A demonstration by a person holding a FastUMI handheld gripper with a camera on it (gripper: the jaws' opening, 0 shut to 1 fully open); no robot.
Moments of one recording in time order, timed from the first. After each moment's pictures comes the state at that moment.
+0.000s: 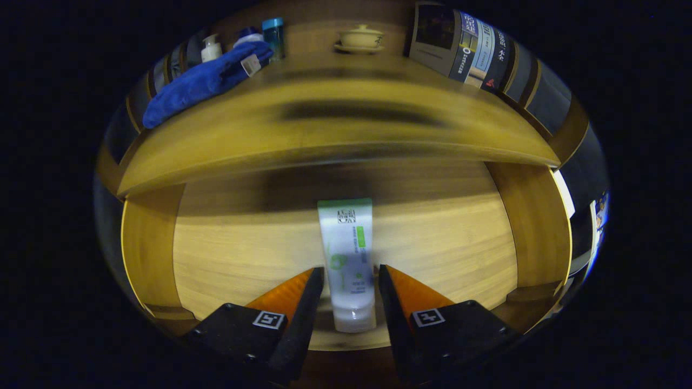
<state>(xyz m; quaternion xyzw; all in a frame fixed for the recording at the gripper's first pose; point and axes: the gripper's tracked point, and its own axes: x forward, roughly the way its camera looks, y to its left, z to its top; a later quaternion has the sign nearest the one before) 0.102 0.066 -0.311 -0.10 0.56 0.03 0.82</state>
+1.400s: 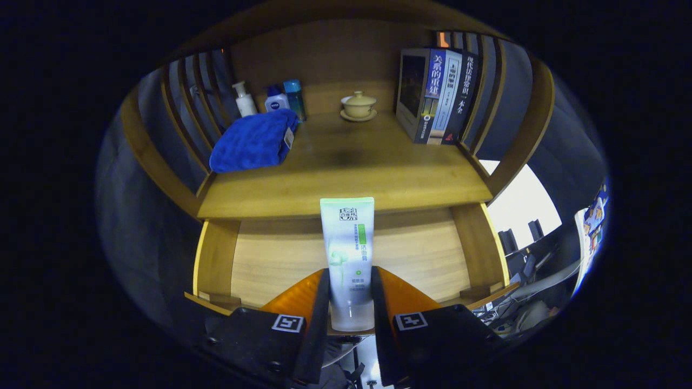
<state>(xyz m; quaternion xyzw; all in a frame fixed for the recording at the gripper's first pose) 0.086 0.063 -0.126 -0.07 0.47 0.07 0.88</state>
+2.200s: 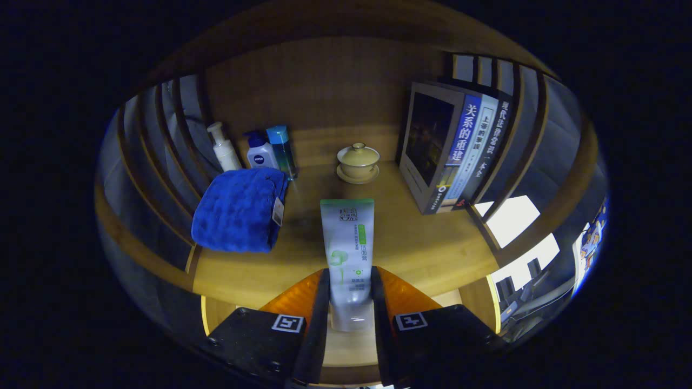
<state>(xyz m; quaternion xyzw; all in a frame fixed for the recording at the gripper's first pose) 0.234 0.115 -0.112 -0.06 0.41 0.05 0.91</state>
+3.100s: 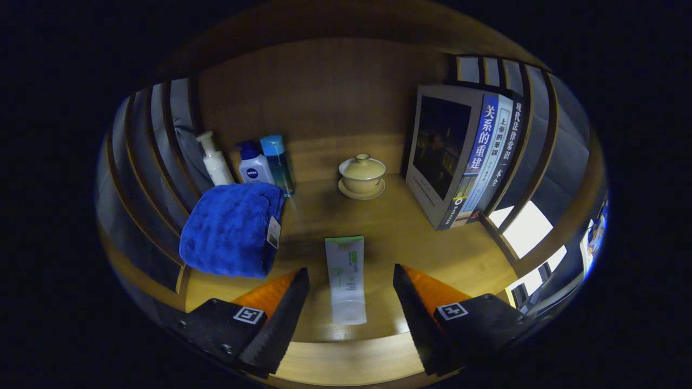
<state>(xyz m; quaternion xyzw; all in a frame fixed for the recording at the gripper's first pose) 0.247 0.118 -0.118 -0.06 0.36 0.05 0.93</state>
